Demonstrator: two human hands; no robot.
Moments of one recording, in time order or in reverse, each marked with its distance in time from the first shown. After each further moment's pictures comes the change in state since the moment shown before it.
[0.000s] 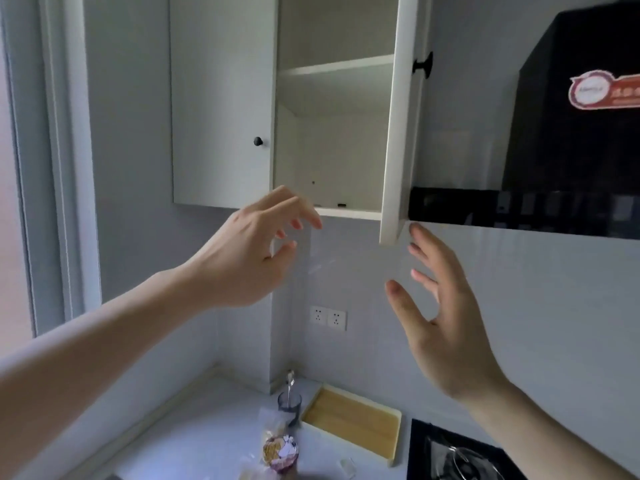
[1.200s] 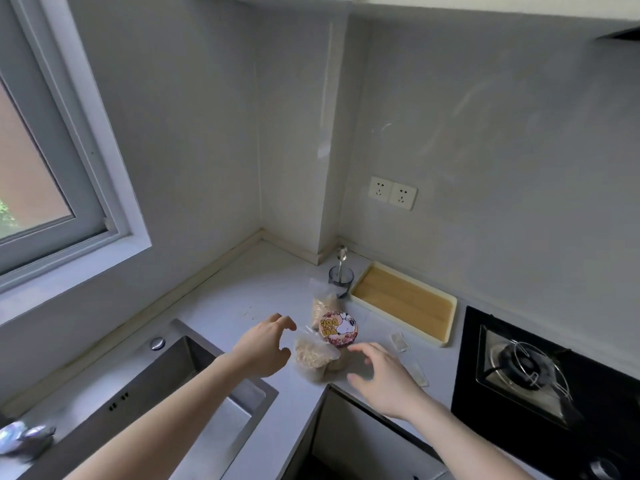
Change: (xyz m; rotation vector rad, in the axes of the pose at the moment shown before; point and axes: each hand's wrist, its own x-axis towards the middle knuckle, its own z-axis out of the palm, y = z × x) left_hand -0.376 -0.203 0.267 -0.066 -0.917 -0.935; right_hand -0.224 0.235 0.253 -0.225 -0.999 0.821
